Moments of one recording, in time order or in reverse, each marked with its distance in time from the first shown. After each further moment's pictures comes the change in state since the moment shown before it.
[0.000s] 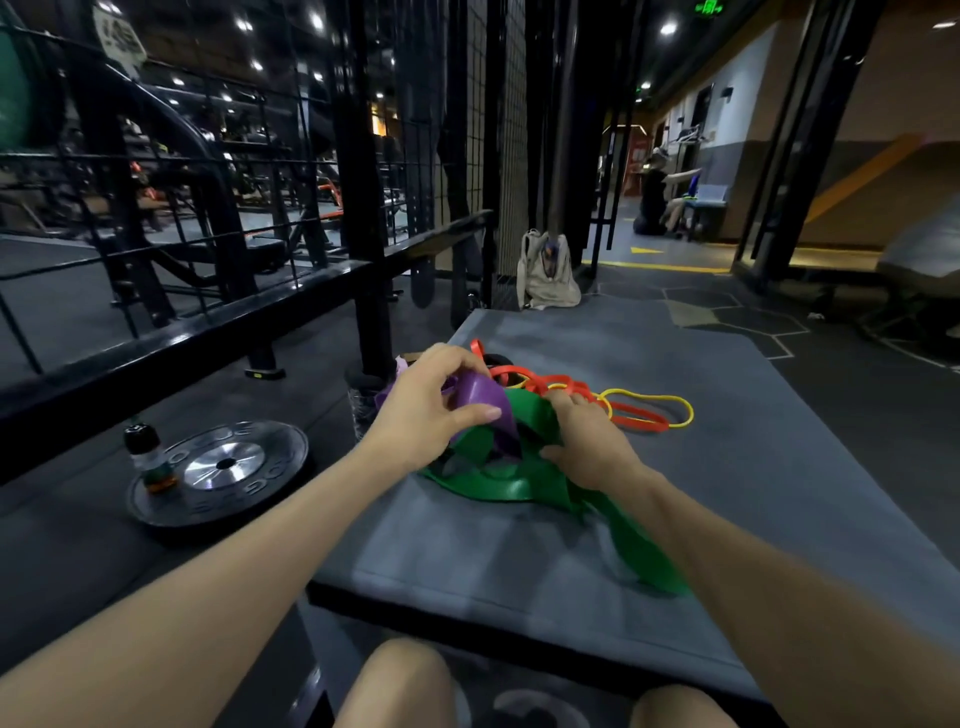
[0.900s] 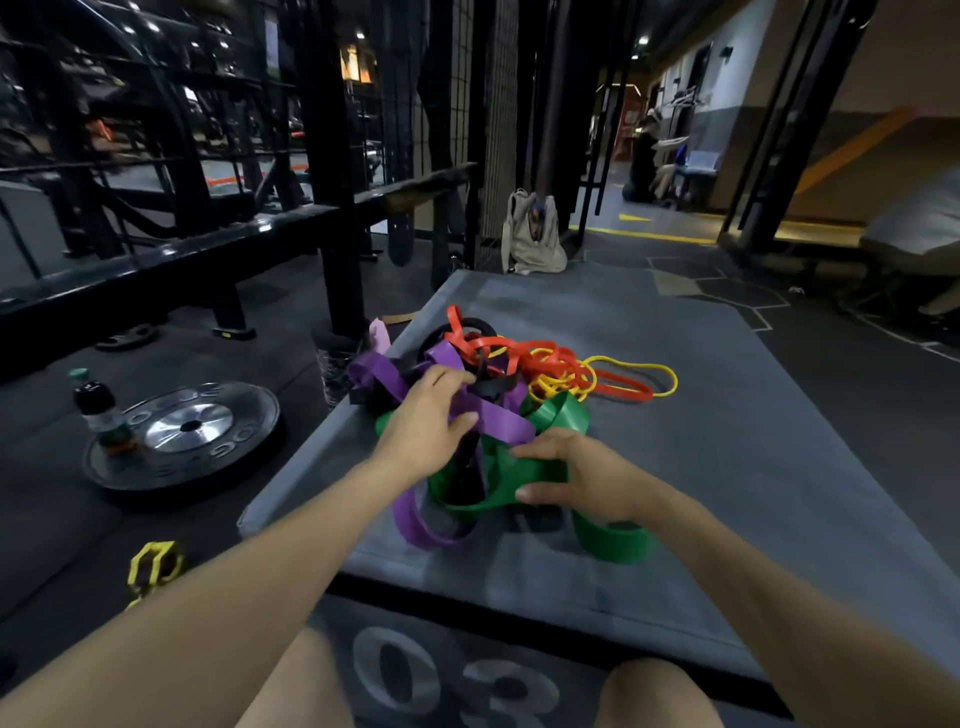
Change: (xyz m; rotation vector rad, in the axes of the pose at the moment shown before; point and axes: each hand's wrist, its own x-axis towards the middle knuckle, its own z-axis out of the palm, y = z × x) left_hand -0.001 -0.074 0.071 0.242 -0.093 -0.109; right_hand -0.036 0.032 0.017 0.224 -0.311 -0.185
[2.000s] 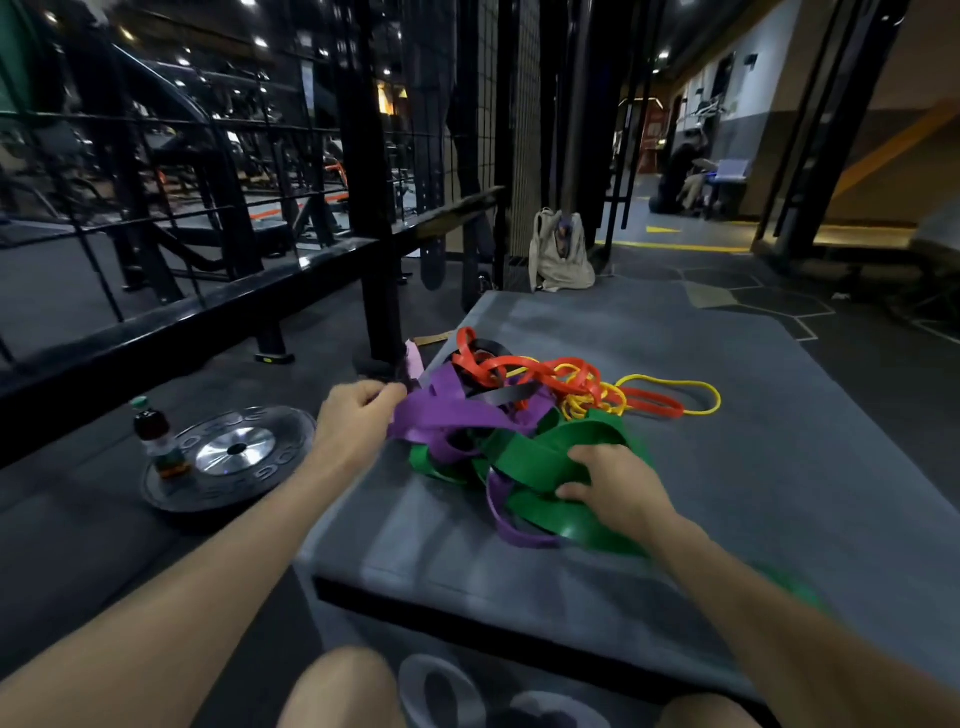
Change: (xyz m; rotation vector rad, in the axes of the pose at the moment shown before) left_hand -0.015 -0.026 -0.088 -0.157 0.291 -0.406; right_hand 0.030 0.001 0.020 -0.221 0.211 0.212
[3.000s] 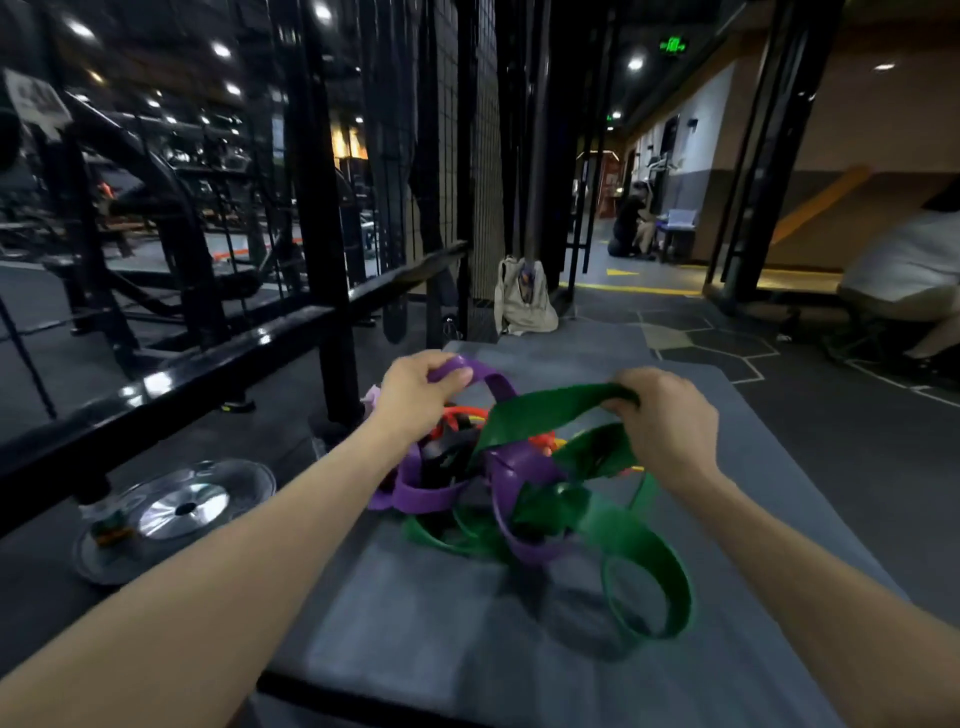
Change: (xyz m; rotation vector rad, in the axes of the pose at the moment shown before) left_hand 0.047 0.115 0.051 -0.349 -0.208 0.154; right_hand 0.014 0.032 -0.132 0.000 0.634 0.117
